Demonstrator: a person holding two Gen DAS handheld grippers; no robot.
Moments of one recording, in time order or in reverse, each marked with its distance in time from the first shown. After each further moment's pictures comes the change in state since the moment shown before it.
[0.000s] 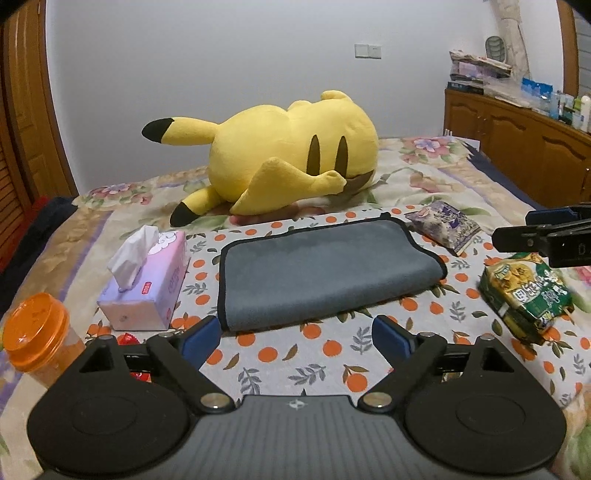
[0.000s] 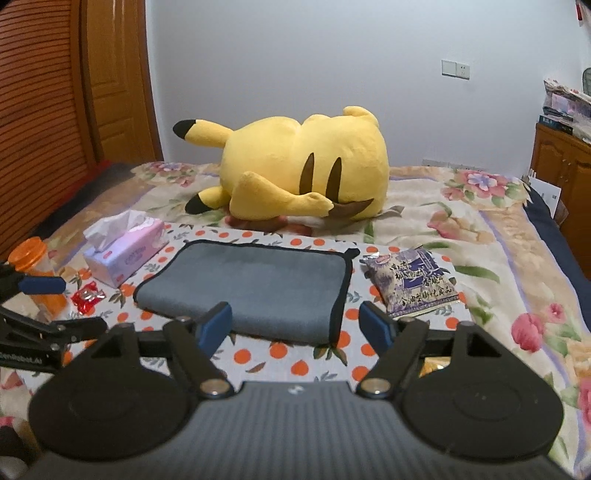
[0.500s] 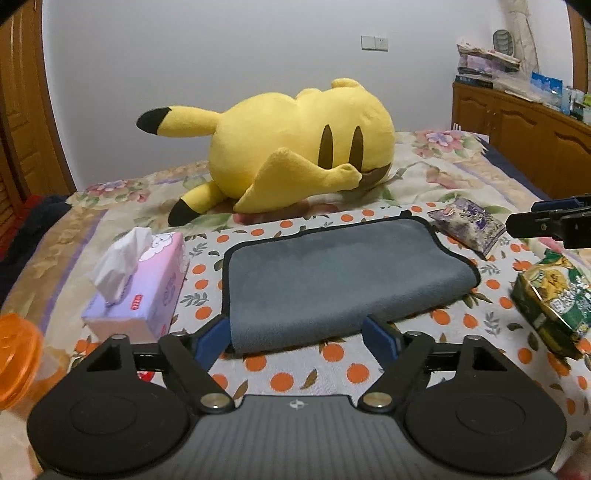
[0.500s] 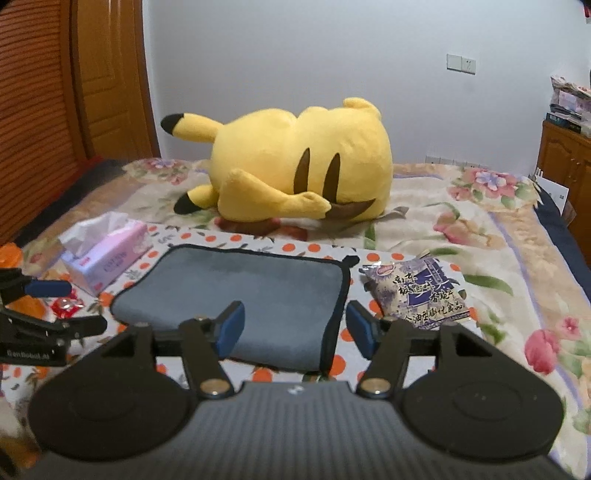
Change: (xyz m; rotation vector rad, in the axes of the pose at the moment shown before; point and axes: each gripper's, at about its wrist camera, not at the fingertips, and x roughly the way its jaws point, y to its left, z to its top) left arm 0.049 0.014 0.011 0.002 0.014 0.013; right arm 0.041 -0.013 0.016 -0.003 0.013 0.009
